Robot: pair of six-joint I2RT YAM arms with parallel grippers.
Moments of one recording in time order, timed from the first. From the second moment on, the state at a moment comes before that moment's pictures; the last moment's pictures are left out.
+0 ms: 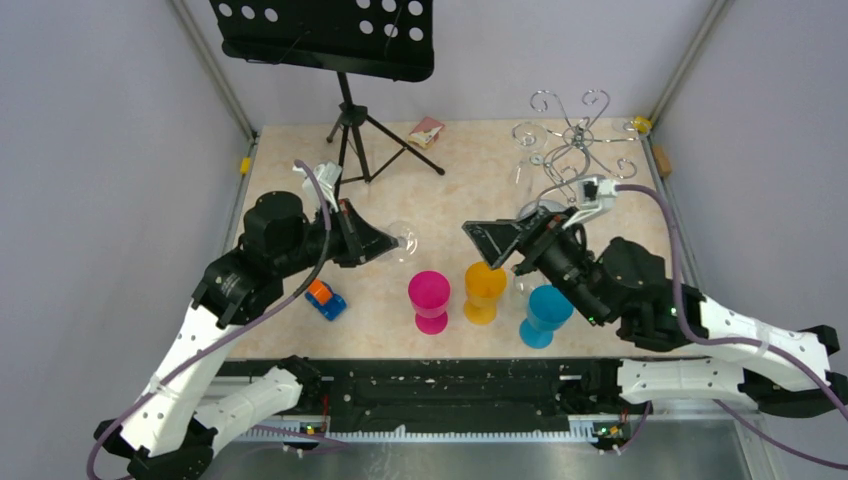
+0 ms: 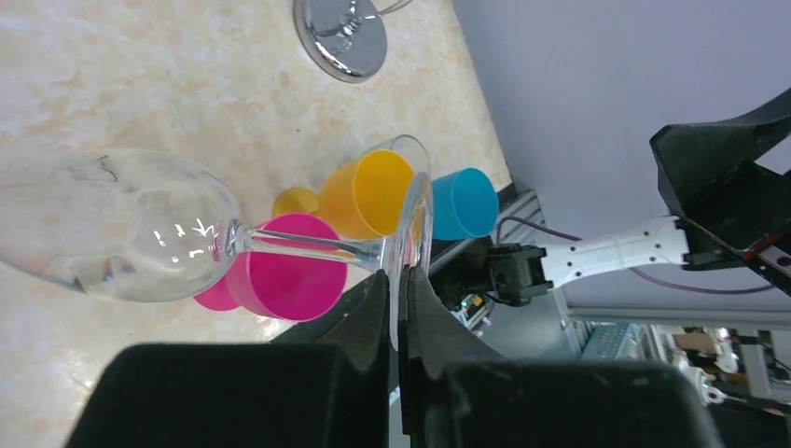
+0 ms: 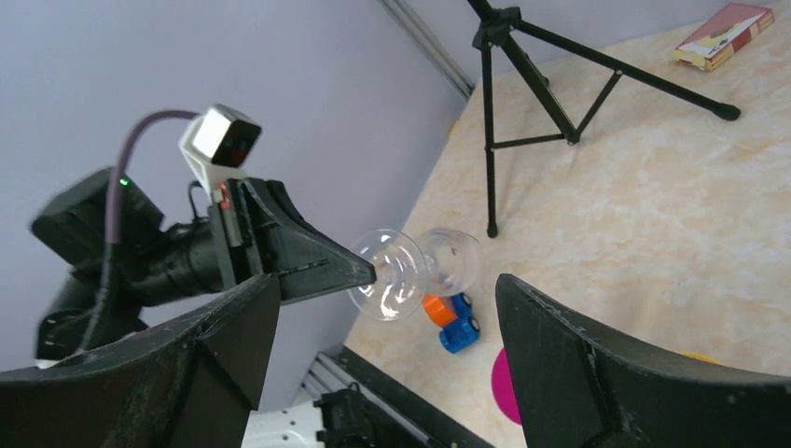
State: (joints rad) left arm -0.58 0.86 1.24 -0.74 0.28 -0.70; right arm 1.34 0.87 1.16 -0.24 0.68 0.67
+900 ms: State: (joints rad) left arm -0.58 1.00 1.17 -0.30 0.58 -1.07; right arm 1.34 0.67 1.06 -0.29 0.78 0.84
